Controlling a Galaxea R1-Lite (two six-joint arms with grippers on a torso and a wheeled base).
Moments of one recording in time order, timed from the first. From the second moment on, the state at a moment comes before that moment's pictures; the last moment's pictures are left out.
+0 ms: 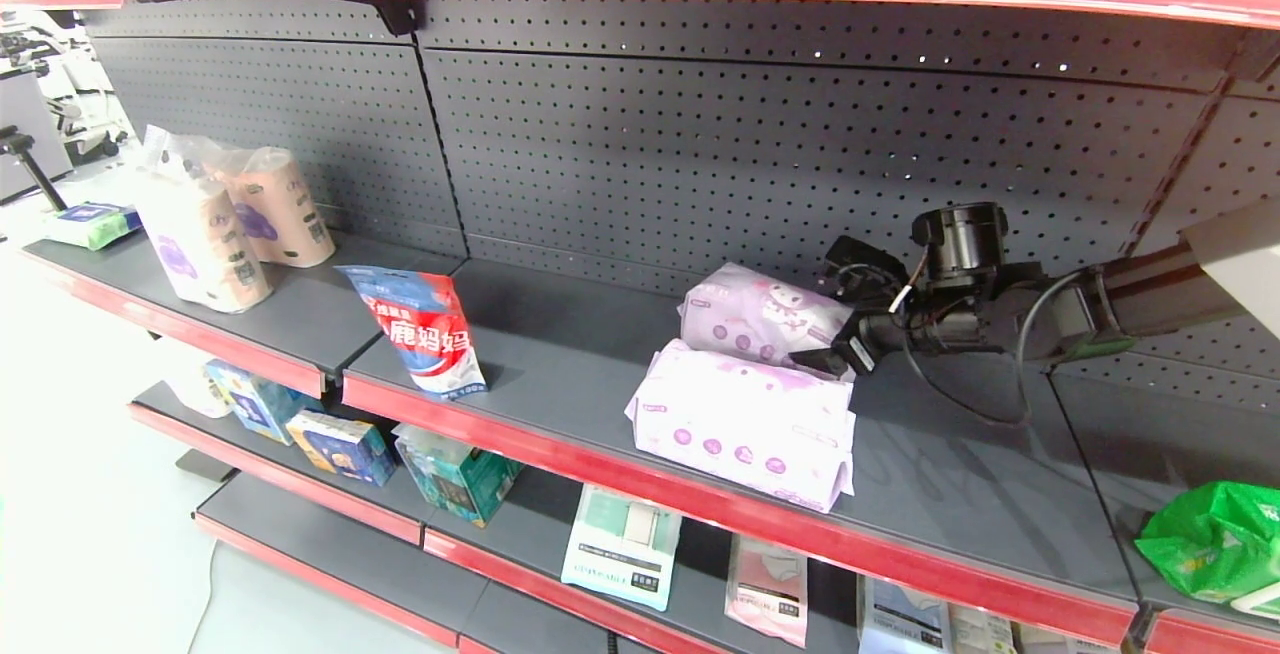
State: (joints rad) left arm 0.00 0.00 0.00 0.00 0.01 0.00; right arm 0.18 2.12 -1.28 -0.24 0.30 -0.68
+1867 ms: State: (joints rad) left arm 0.00 0.00 0.00 0.00 0.01 0.00; right arm 0.05 1.85 -1.02 -0.25 0.25 -0.48
